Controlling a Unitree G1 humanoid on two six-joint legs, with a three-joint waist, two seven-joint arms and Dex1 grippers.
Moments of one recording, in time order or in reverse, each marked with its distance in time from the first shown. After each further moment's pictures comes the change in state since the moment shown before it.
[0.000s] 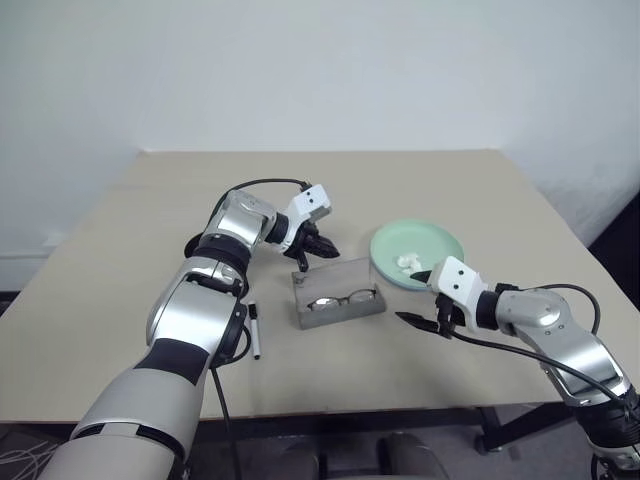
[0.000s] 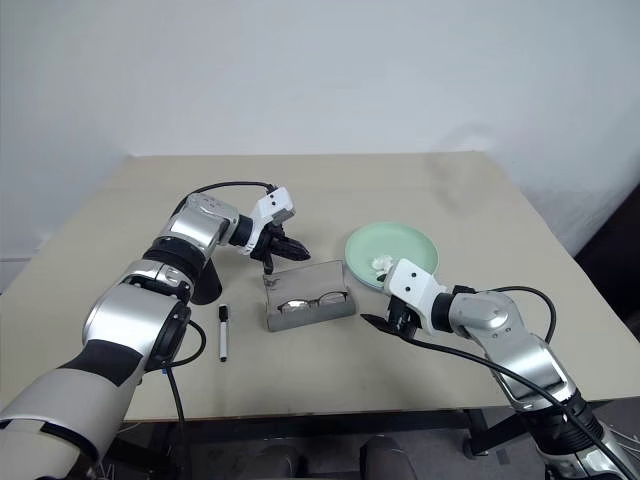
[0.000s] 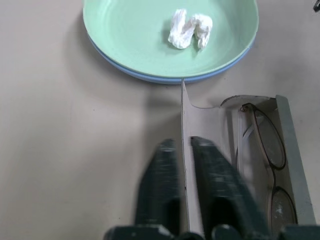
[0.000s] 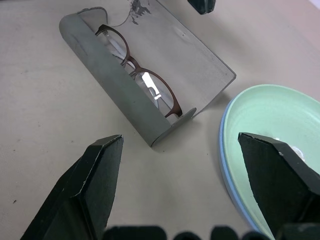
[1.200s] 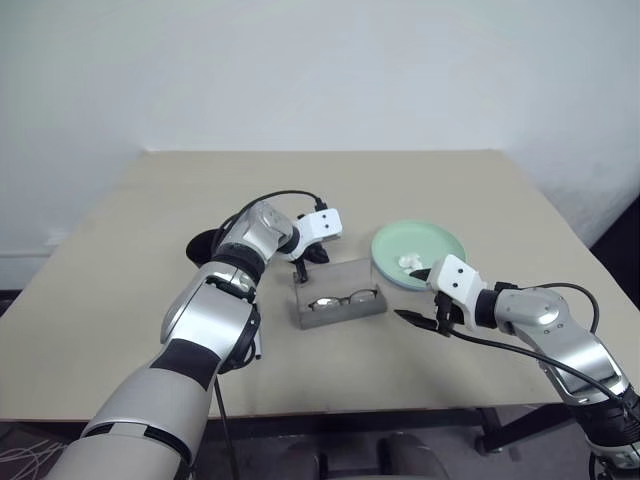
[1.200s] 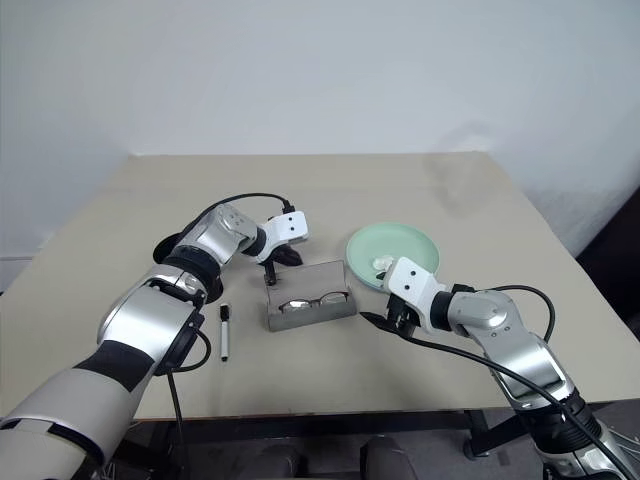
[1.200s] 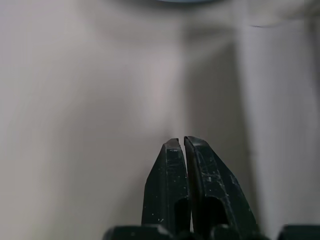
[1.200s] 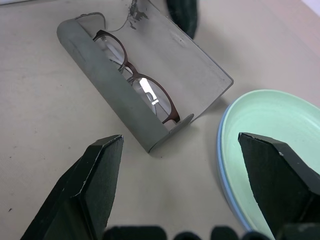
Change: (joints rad) left arm 0.015 -0.054 -0.133 0.089 0.216 -0.178 0.171; right arm -0.001 0.008 0.000 0.000 -0.001 0.000 -0.011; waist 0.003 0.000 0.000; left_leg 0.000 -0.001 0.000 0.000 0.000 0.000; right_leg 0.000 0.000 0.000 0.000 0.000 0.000
